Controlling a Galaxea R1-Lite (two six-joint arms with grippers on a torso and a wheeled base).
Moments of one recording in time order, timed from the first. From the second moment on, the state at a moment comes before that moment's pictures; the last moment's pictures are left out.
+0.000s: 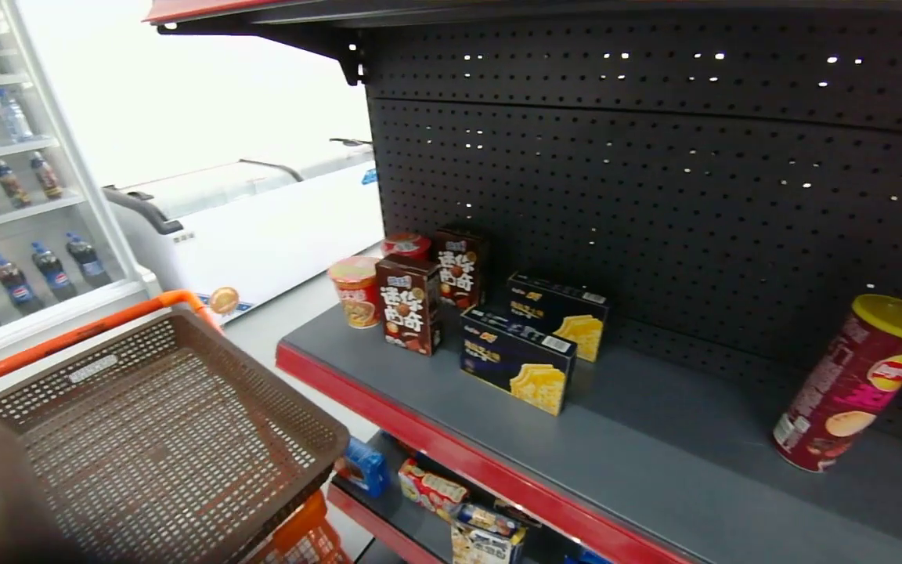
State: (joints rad) left arm -0.17 0.32 -0.28 -0.07 -0.13 0.03; right arm 0.00 0.00 0.00 0.00 -0.02 0.00
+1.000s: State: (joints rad) left arm -0.17 0.27 -0.28 -0.07 -0.10 -0.02; right arm 0.00 0.00 0.00 0.00 0.00 -0.01
